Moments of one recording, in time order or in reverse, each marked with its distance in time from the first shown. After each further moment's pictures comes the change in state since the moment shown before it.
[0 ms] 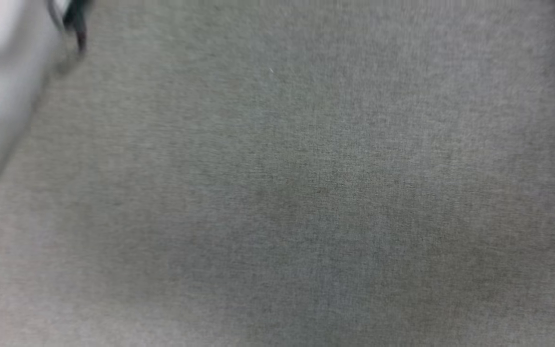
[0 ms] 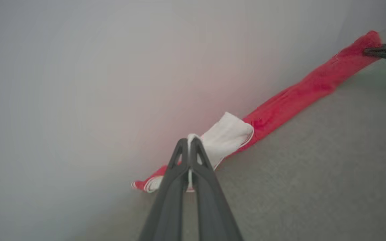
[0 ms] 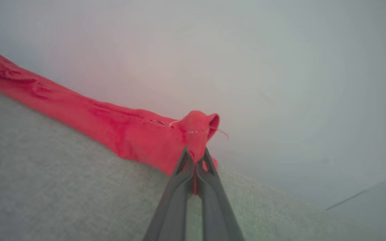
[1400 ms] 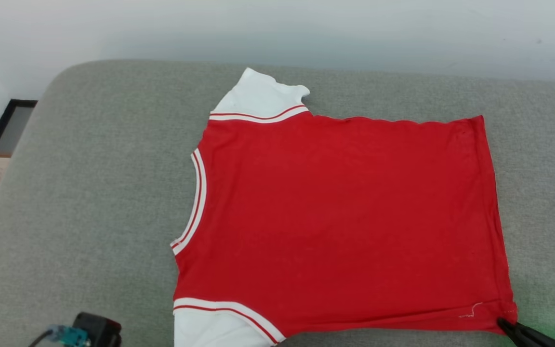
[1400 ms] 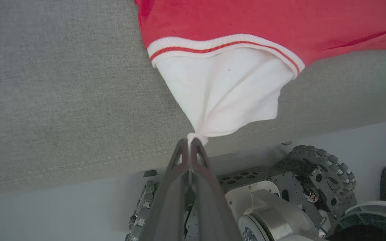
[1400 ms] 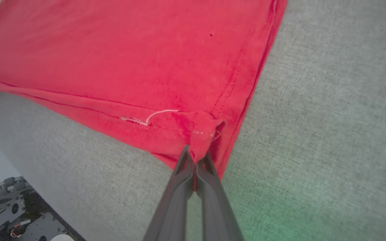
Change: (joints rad) left arm 1.196 0.743 -0.249 -1.273 -0.602 0.649 0.218; right arm 1.382 -0.460 0.165 -0.924 0.659 0.000 0.261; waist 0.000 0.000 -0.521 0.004
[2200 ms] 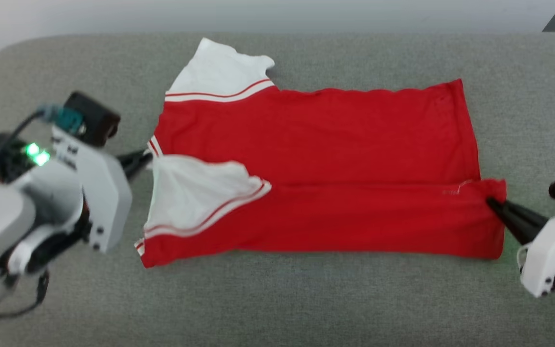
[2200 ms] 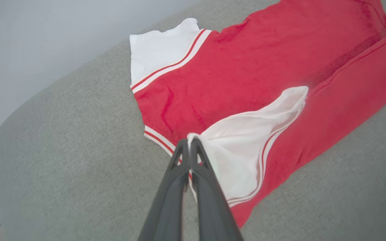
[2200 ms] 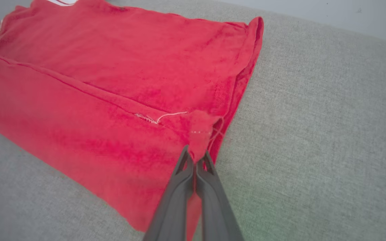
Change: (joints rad) left arm -0.592 -0.160 0.137 0.386 0.308 -0.372 0.333; right arm -0.328 0.145 -0.147 -0.003 -0.156 0.000 0.227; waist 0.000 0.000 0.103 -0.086
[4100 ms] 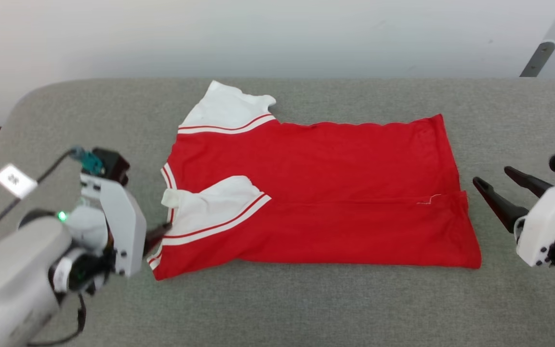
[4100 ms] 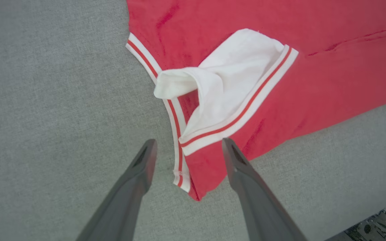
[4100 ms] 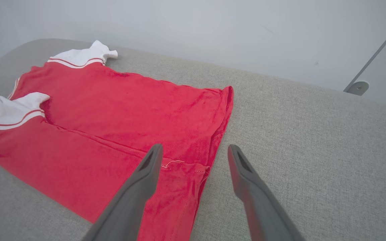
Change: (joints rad) left arm 0.125 -0.236 -0.021 0.458 -0.187 -0.085 0.033; right arm -0.224 0.015 0.168 0.239 0.121 0.000 -0.071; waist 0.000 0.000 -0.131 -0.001
